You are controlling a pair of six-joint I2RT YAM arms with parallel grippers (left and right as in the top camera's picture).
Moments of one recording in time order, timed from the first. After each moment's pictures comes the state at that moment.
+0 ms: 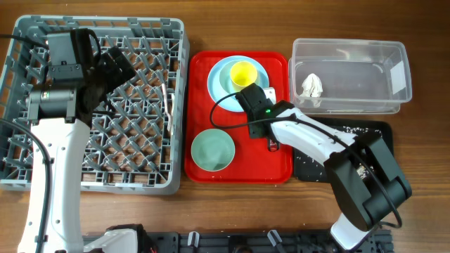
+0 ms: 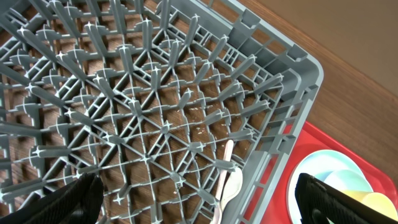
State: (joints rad) left arm 0.05 1.38 1.41 -0.91 -0.11 -0.49; right arm 0.59 1.84 1.05 -0.56 0.29 0.44
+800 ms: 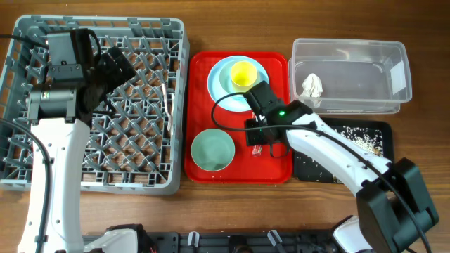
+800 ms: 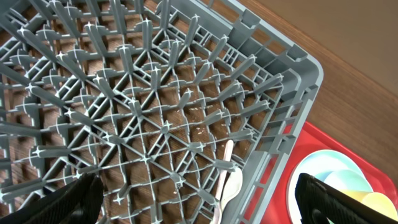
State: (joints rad) left arm 0.05 1.38 1.41 -0.91 -0.11 -0.49; right arm 0.59 1.66 1.04 -0.71 0.00 0.48
